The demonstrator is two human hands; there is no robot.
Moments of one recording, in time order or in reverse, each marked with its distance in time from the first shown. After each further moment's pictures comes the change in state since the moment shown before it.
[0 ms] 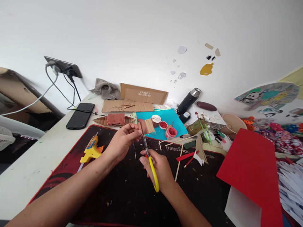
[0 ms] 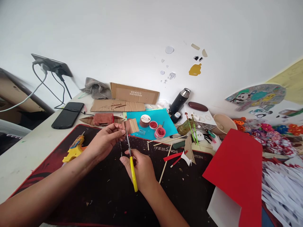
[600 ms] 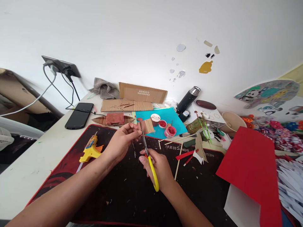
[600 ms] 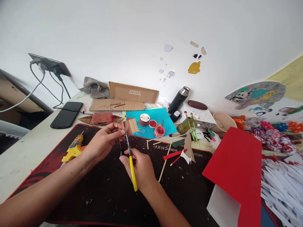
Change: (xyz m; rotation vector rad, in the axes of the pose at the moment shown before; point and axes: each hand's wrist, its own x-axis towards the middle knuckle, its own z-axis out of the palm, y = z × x) left_hand -0.003 0.000 0.002 0.026 -0.006 -0.002; right_hand -0.002 0.003 -0.001 0.000 -0.006 0.018
